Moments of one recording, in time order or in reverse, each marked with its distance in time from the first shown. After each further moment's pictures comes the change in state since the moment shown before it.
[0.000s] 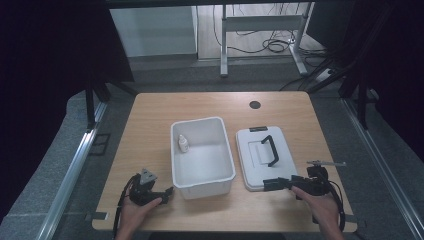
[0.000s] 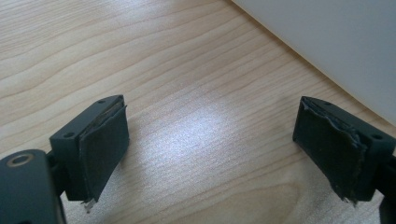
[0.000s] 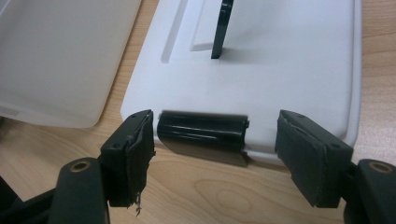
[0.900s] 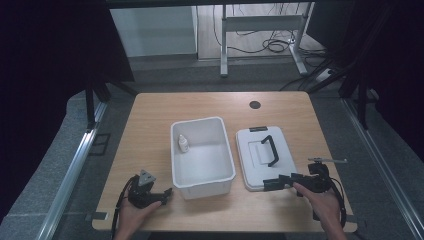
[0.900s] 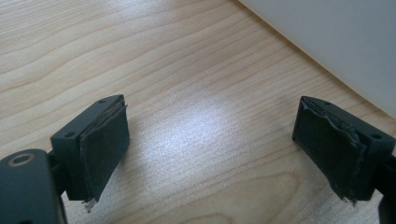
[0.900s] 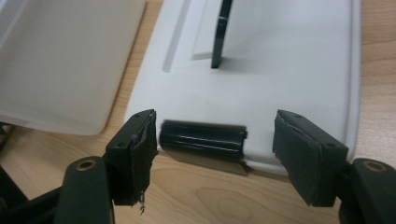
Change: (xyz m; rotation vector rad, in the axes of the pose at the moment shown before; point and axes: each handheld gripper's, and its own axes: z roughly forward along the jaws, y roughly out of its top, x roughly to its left) left arm 0.000 -0.004 -0.004 -0.001 0.002 -0.001; right arm -0.003 0.007 -0.001 -0.001 0.030 0.023
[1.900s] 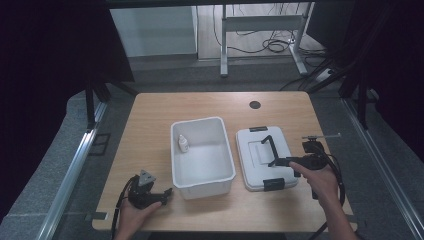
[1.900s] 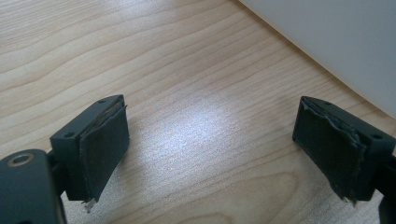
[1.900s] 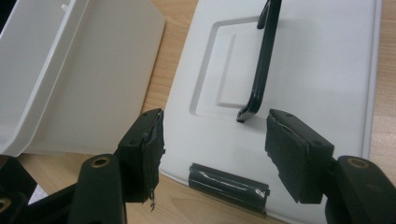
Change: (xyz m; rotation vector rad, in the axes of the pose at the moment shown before) left arm 0.000 0.000 0.000 0.000 -0.002 0.000; right arm 0.025 0.064 -0.002 0.090 0.000 -0.031
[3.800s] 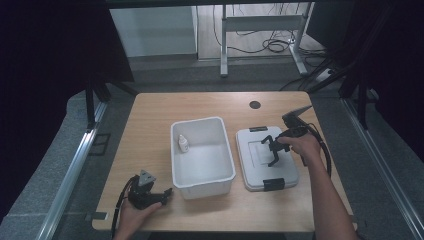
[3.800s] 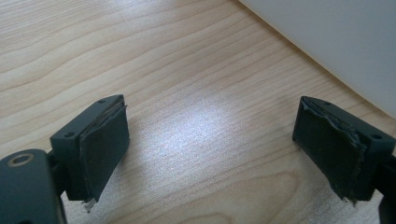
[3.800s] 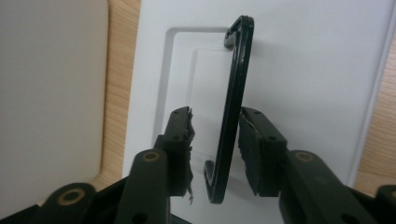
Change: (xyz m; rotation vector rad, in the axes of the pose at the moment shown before) left arm 0.000 0.000 0.000 0.000 0.000 -0.001; right arm -0.022 0.087 0.062 0.346 -0.081 0.087
